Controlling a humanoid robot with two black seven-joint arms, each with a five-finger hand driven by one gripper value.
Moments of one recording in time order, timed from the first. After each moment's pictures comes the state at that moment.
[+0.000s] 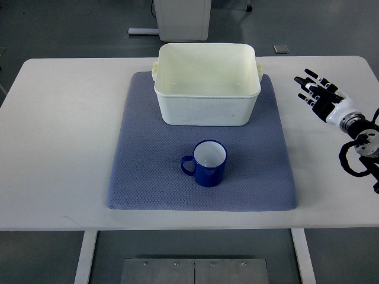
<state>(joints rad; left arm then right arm) -0.01 0.00 -0.10 -0.22 0.04 0.10 -0.12 0.82 -0.33 0.61 0.60 0.09 0.13 0.11</state>
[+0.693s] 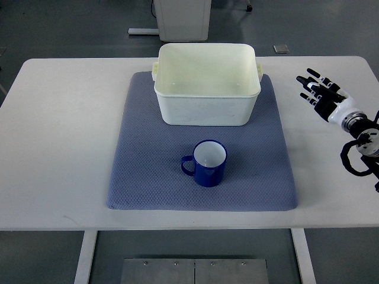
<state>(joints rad) -0.01 0.00 -0.10 -0.22 0.04 0.10 -0.12 0.82 -0.33 0.62 0.60 0.09 0.13 0.11</state>
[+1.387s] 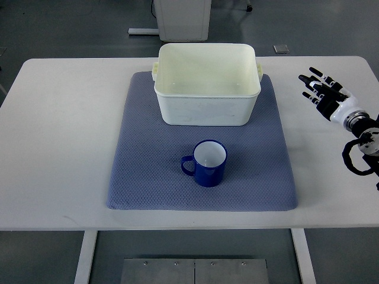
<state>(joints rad) -0.01 0.00 -0.10 -0.22 0.04 0.10 -0.12 0.83 -0.33 0.62 0.59 0.09 0.13 0.11</state>
